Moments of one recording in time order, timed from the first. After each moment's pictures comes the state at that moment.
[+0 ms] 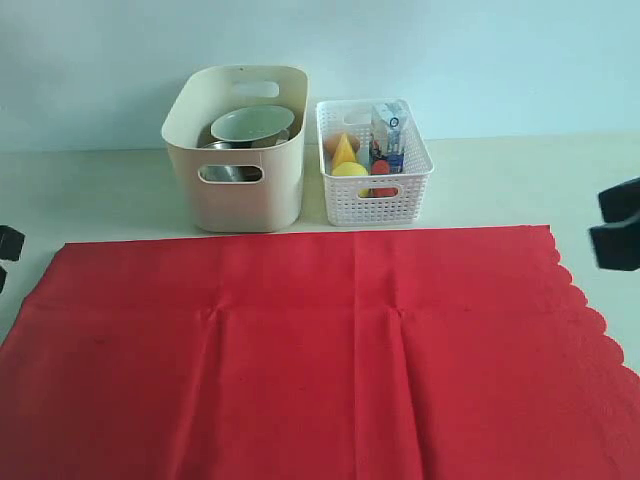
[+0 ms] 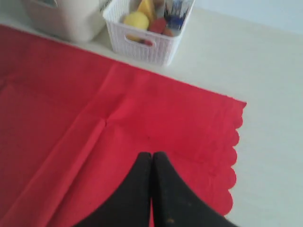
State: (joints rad) left arm -0.01 1.35 -0.80 -0.30 0.69 0.24; right arm 0.46 0.90 -0.72 -0.18 0.66 0.16
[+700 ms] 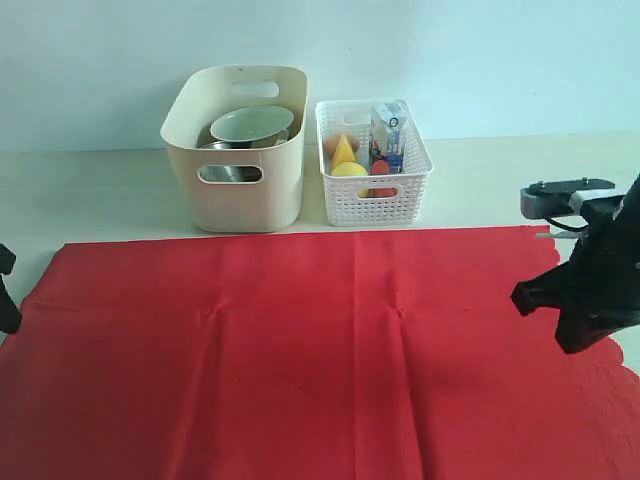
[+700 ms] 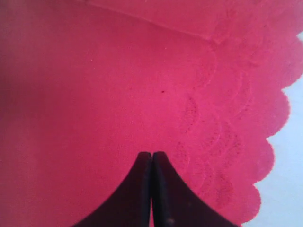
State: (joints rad) left arm 0.19 1.73 -0.96 -0.38 0.86 0.31; right arm 0.12 1.69 -0.91 0.16 0.85 -0.17
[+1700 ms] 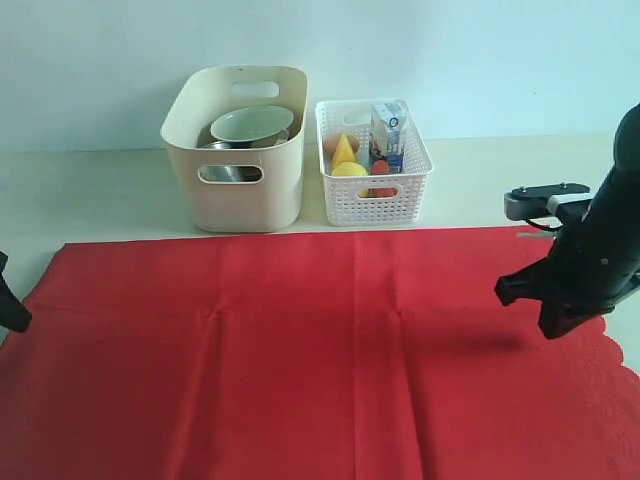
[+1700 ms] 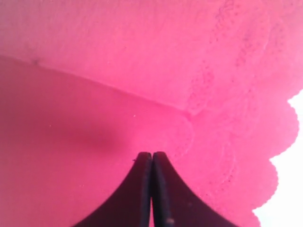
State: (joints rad) left arm 0.31 1.90 -1.02 -0.61 0.91 0.59; right arm 0.10 1.85 -1.00 0.13 0.75 -0.17
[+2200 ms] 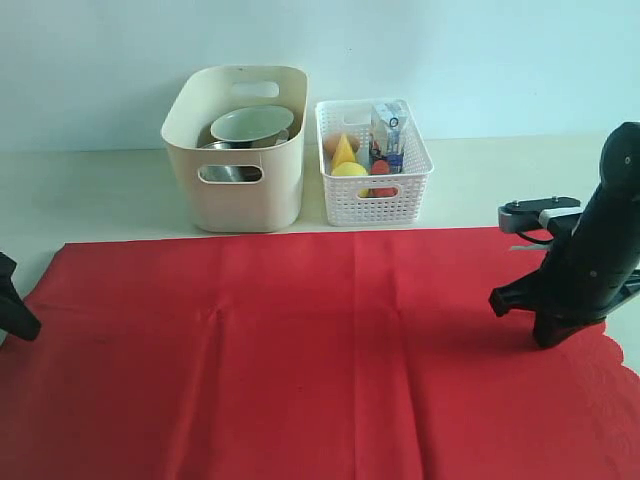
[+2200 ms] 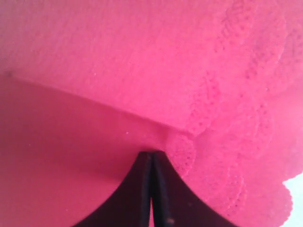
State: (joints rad) left arm 0.31 1.99 -1.08 -0.61 0.97 0.60; right arm 0.10 1.92 -1.00 0.12 0.70 -0.17
